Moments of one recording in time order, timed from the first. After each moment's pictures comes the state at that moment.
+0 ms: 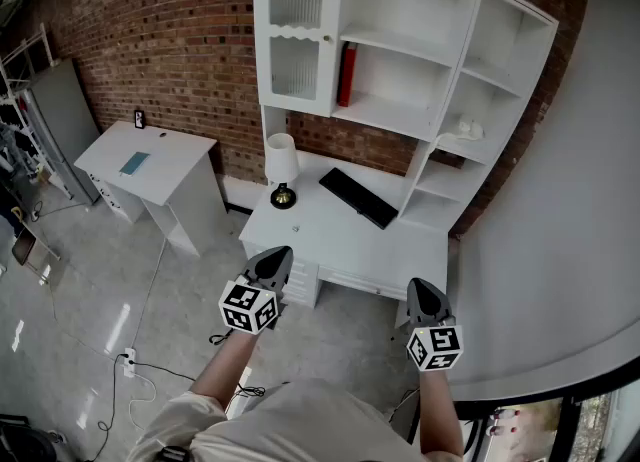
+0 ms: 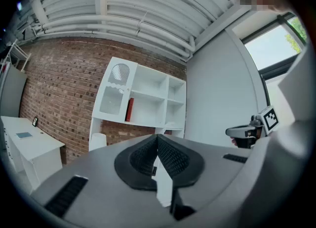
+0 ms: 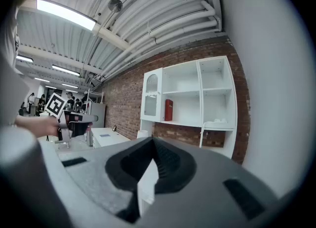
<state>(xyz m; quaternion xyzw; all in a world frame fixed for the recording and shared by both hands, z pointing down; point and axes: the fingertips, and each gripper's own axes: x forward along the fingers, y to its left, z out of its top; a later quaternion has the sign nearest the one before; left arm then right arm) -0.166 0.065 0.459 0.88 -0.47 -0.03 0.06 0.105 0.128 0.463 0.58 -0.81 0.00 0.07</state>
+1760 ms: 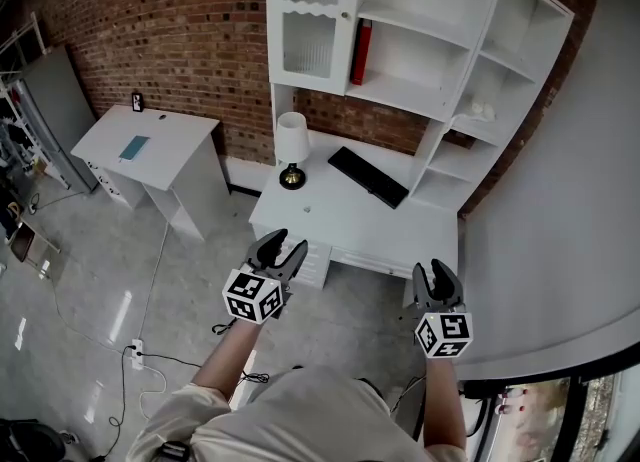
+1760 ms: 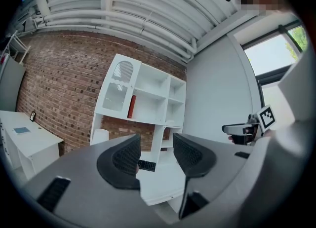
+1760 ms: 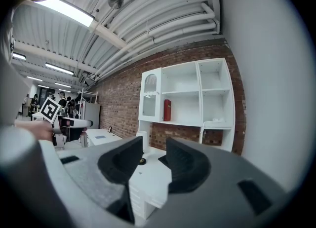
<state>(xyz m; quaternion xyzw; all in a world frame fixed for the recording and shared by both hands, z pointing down) -0.219 0.065 0.473 0.89 -0.44 -0.03 0.08 0.056 0.130 0.459 0.61 -0.79 0.01 0.06</state>
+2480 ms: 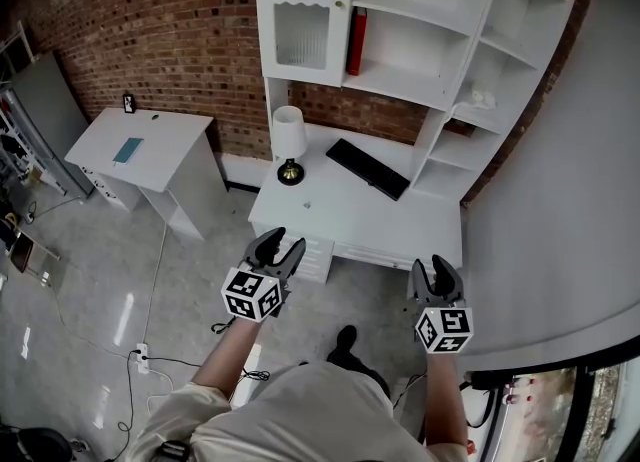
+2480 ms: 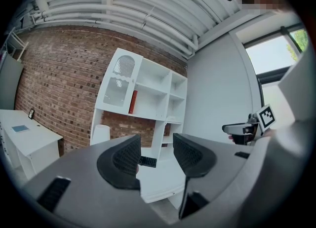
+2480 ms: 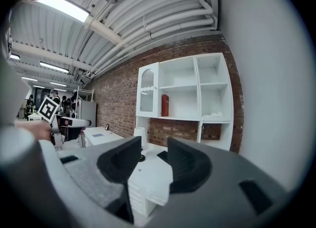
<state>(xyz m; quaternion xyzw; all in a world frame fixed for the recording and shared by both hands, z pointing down) -0.229 0.044 0.494 0.90 -0.44 -0.01 0.09 0.049 0.115 0.481 0.62 -0.78 0.03 0.07</state>
